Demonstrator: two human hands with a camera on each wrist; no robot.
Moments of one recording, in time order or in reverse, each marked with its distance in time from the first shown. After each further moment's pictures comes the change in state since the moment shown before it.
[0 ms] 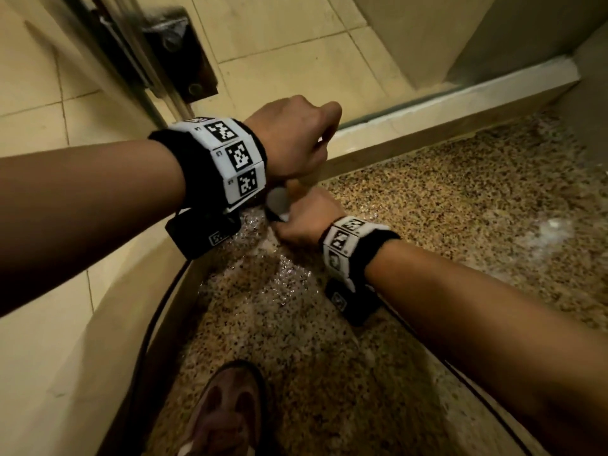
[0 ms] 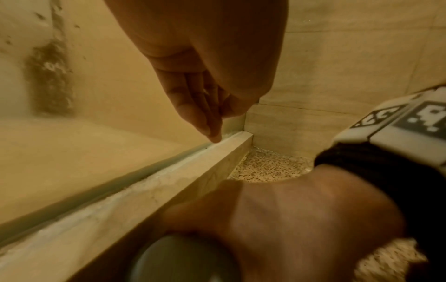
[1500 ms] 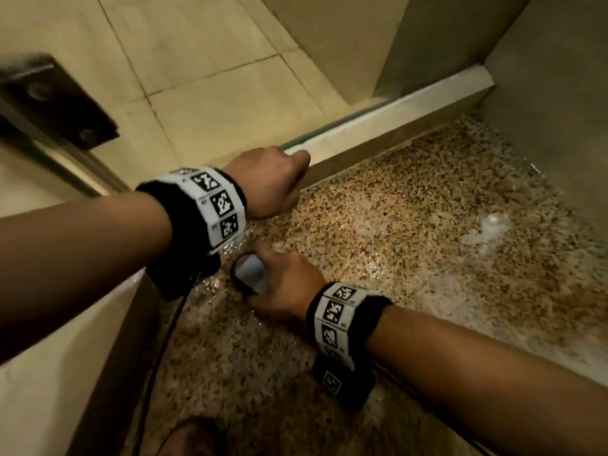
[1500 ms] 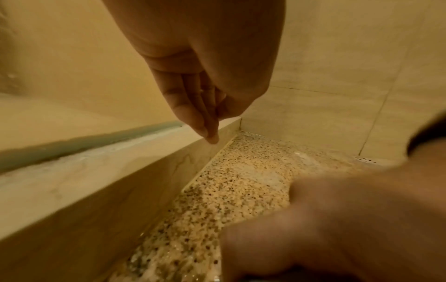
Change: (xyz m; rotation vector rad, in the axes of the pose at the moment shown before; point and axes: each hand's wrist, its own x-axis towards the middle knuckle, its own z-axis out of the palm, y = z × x) left_hand 0.044 0.029 0.040 -0.001 -0.108 0.055; right_hand -0.070 0.037 0.004 0.322 0.043 -0.113
